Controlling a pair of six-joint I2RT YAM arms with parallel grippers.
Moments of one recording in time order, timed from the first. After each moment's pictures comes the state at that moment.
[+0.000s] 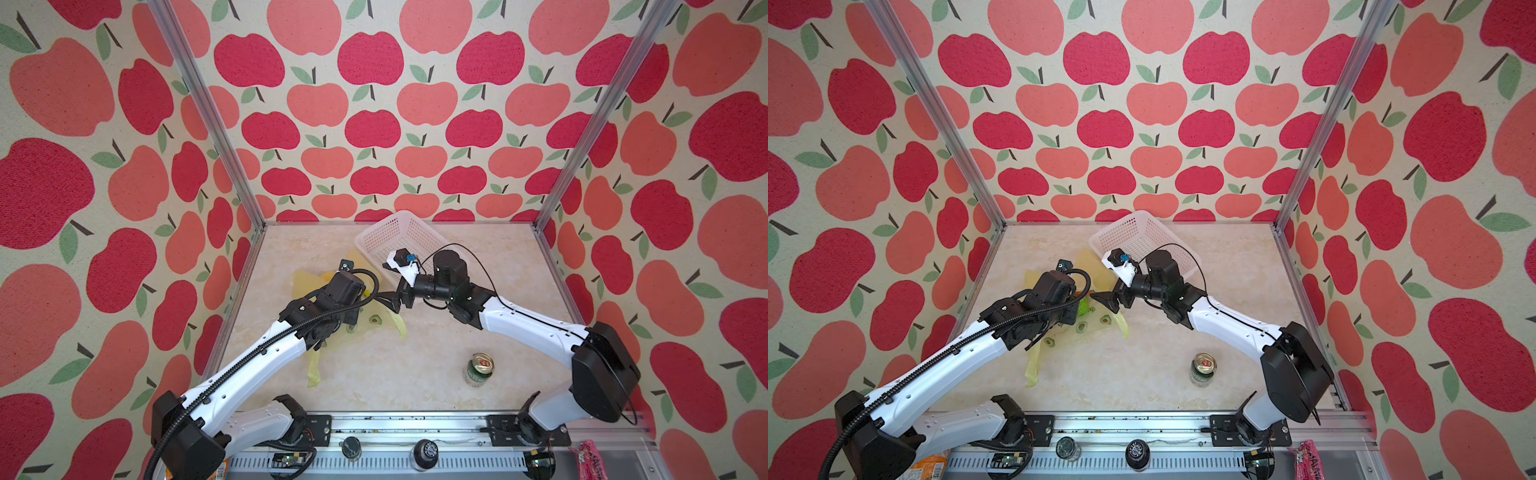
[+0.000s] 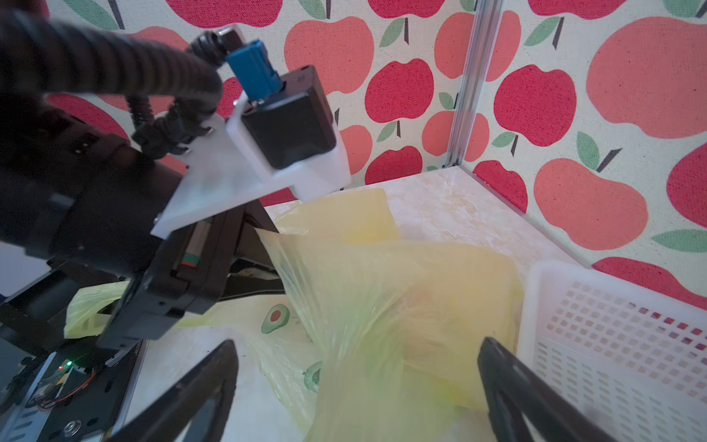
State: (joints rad) left arm -0.69 1.13 1.03 -0.80 -0.39 -0.30; right arm 0.86 1.54 1.09 0.22 -0.51 -0.14
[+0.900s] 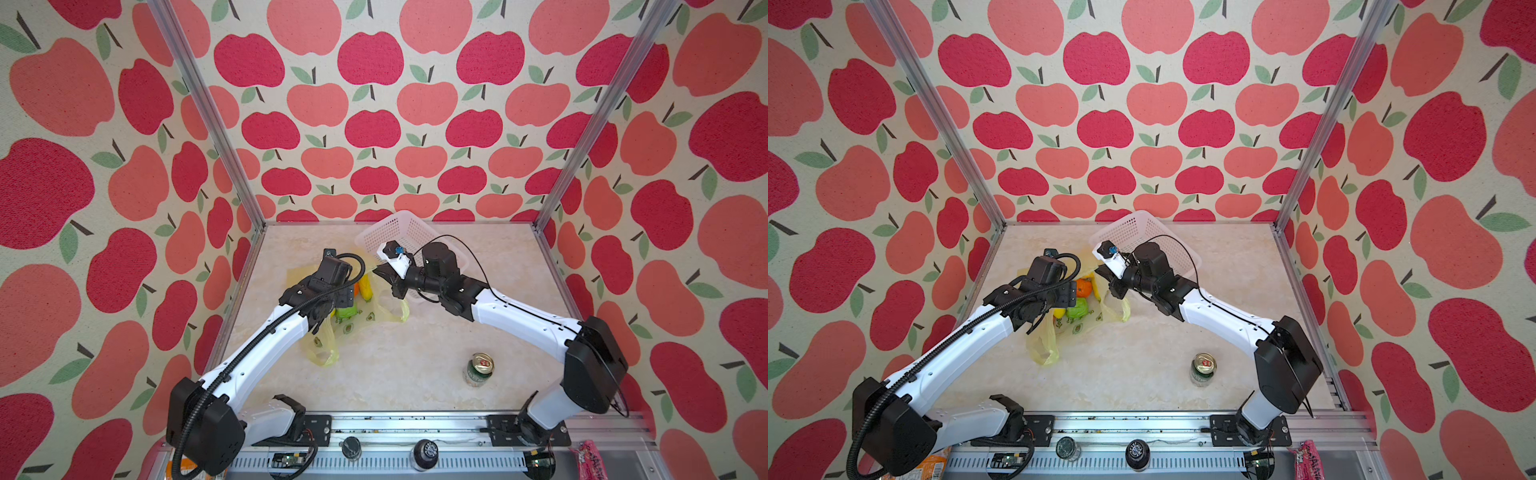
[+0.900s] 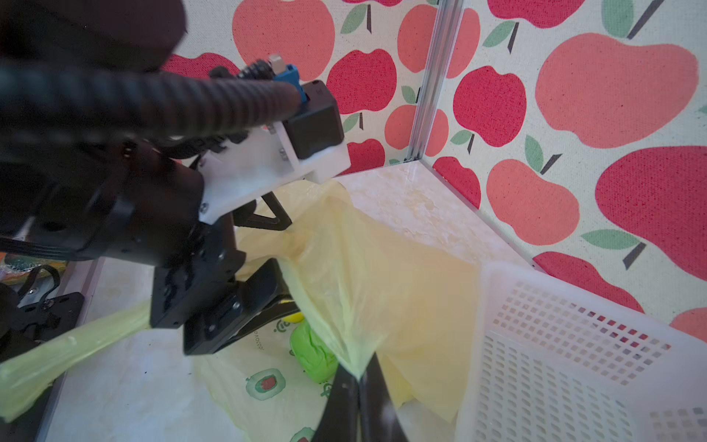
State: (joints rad) left arm -0.45 1.24 1.03 -0.69 -0.34 -0.29; right arm 0.87 1.57 1.19 0.14 -0.35 -0.18
